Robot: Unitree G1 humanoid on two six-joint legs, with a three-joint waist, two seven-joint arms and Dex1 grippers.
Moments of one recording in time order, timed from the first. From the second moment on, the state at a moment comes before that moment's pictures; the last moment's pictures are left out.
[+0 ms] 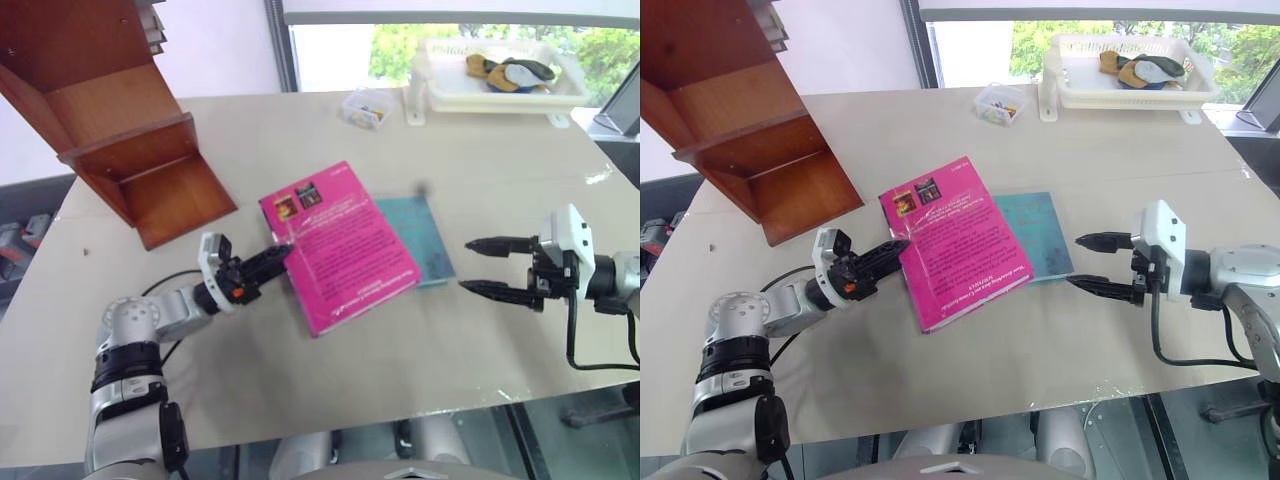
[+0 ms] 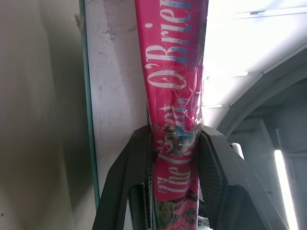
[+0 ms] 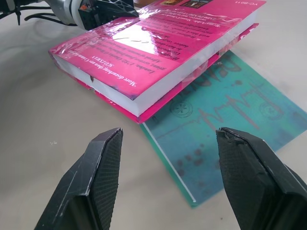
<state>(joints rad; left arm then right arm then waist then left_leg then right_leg) -0.43 0.52 0.42 0.48 -1.16 1.41 -0.83 -0.17 -0.87 -0.19 -0.38 0.58 0.50 1.15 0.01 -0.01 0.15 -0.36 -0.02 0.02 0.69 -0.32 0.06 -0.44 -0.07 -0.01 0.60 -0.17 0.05</state>
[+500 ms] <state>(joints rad) -0.30 0.45 0.46 0.29 -1.16 1.38 -0.79 -0.17 -0.88 -0.18 -0.35 0.56 0.47 1.15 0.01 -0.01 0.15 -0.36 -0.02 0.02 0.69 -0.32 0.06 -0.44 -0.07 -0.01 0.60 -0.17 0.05</state>
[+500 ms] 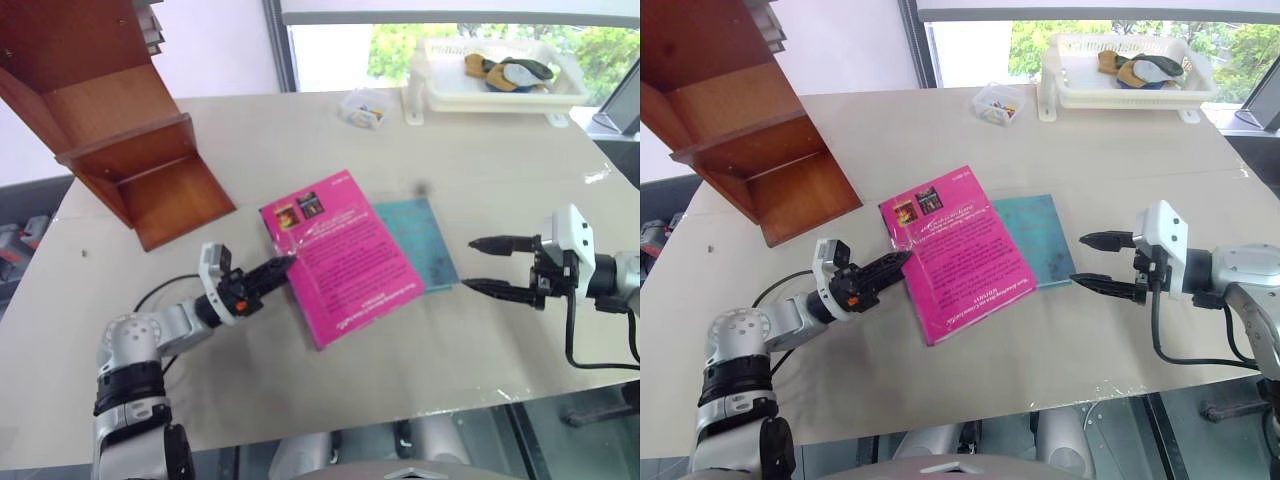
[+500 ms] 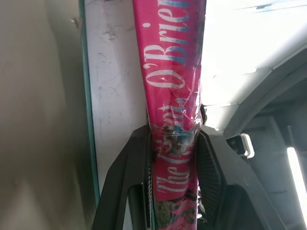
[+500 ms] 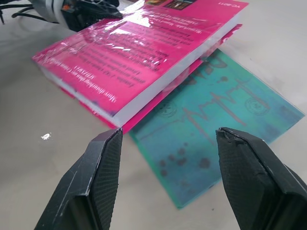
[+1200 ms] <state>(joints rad) -0.33 0.46 0.52 0.34 -1.20 1.42 -0.72 -0.16 -0.89 -0.18 -0.34 0.57 0.46 1.16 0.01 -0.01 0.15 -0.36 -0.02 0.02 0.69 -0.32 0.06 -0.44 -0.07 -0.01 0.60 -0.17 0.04</state>
